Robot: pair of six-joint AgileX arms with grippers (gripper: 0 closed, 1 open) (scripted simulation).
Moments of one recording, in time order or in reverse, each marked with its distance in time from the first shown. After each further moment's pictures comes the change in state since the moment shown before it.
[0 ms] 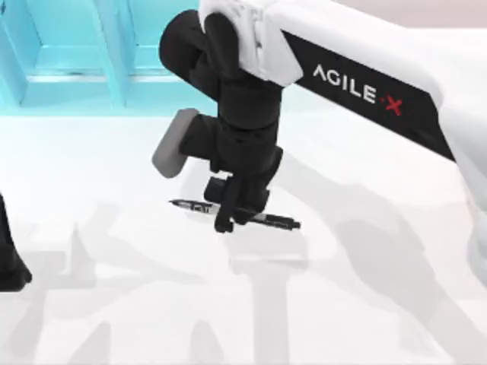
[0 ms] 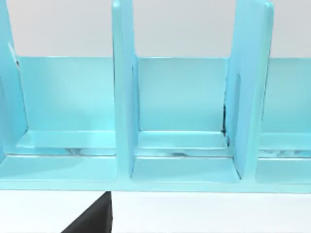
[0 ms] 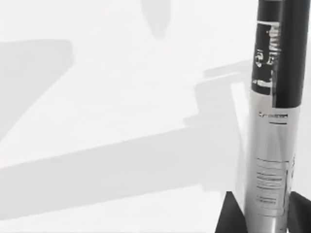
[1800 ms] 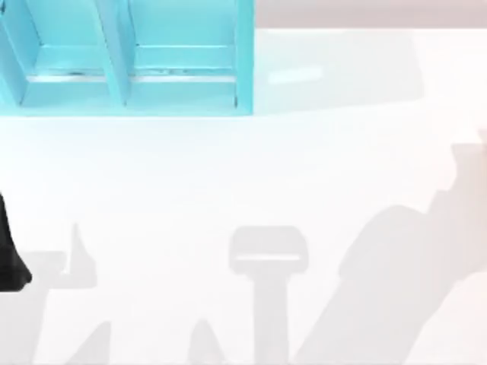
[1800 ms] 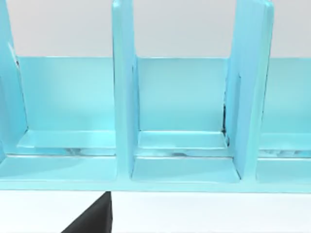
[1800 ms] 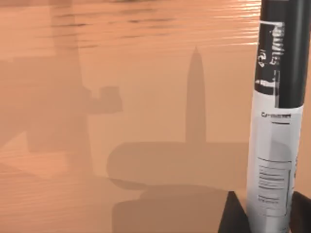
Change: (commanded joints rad) left arm 0.000 0.000 0.000 0.000 0.000 0.000; right arm -1.258 -0.289 -0.352 -0.011 0.188 1.632
